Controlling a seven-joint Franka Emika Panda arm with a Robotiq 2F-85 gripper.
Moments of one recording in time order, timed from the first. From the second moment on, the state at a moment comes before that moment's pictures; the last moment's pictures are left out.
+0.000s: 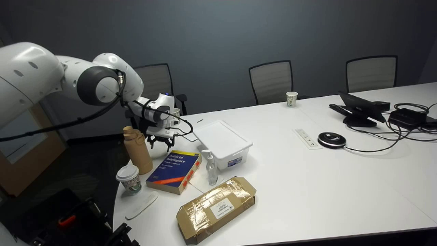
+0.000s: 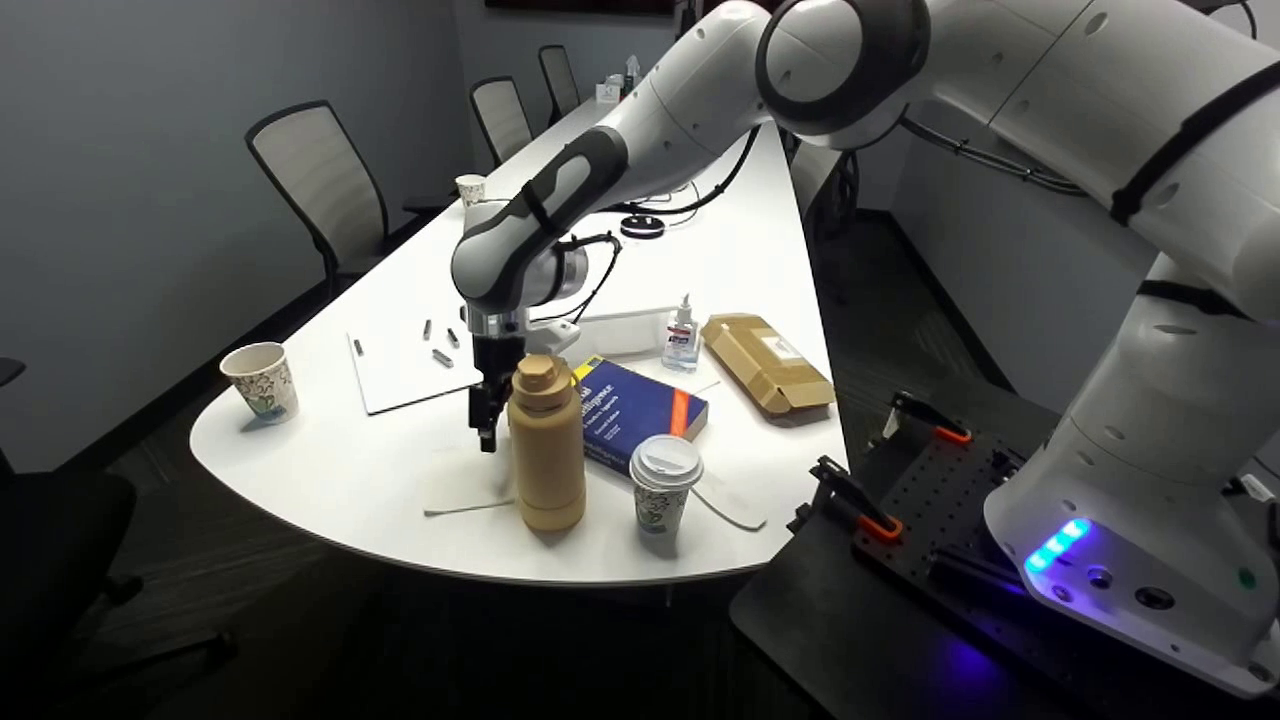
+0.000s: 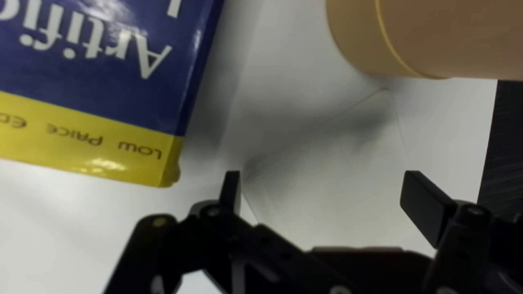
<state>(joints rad) 0.11 1.19 0.27 -1.29 0.02 2.30 -0.39</state>
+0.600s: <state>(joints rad) 0.14 1.32 0.27 -1.15 0.02 2.30 -0.39</state>
